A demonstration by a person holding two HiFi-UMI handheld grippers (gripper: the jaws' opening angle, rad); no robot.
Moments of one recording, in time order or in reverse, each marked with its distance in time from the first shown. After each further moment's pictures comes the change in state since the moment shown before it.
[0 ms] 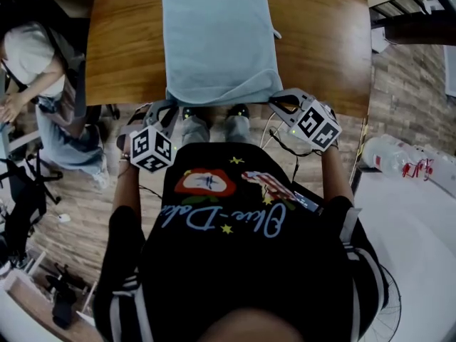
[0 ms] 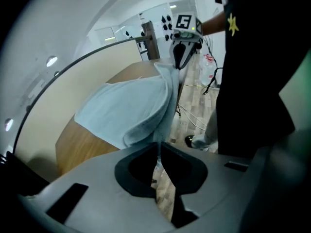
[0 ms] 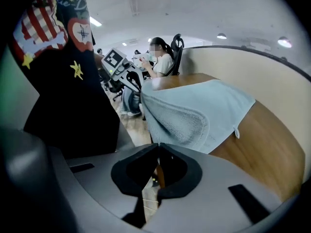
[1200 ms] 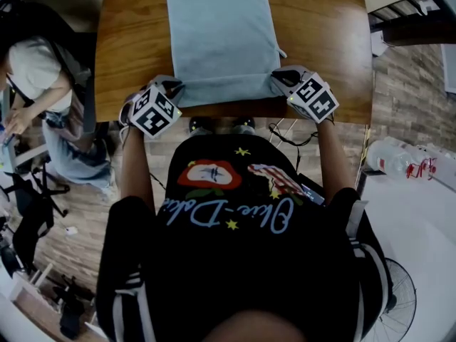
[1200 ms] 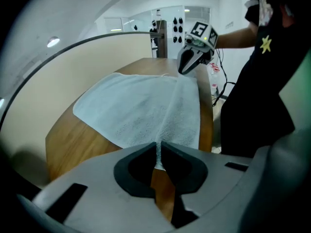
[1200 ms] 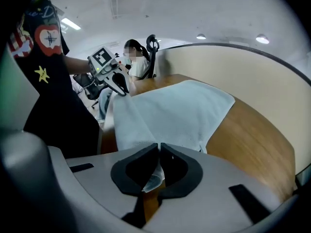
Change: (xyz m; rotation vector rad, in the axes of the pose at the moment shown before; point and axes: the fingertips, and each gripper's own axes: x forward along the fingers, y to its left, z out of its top) left arm 0.037 0.100 0.009 -0.115 0.007 -0.102; right arm 0.026 -0.105 0.034 0.135 -0.020 -0.181
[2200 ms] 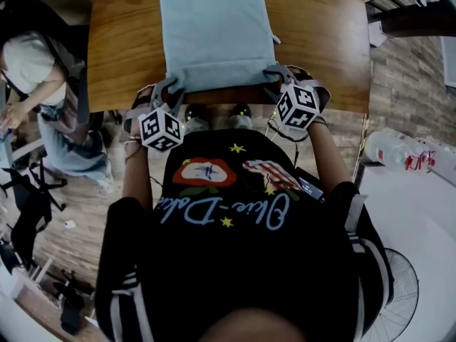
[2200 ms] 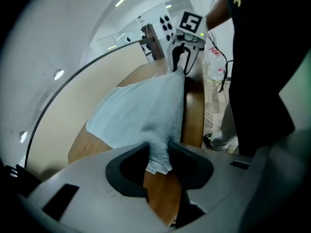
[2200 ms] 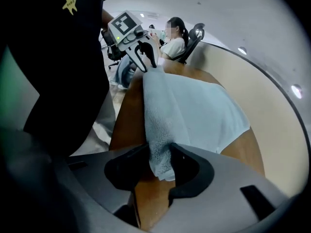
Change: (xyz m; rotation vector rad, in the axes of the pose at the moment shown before) left arm 0.003 -0.043 -0.005 0.172 -0.037 0.252; right arm 0.010 0.048 -0.037 -0.469 0.177 -0.024
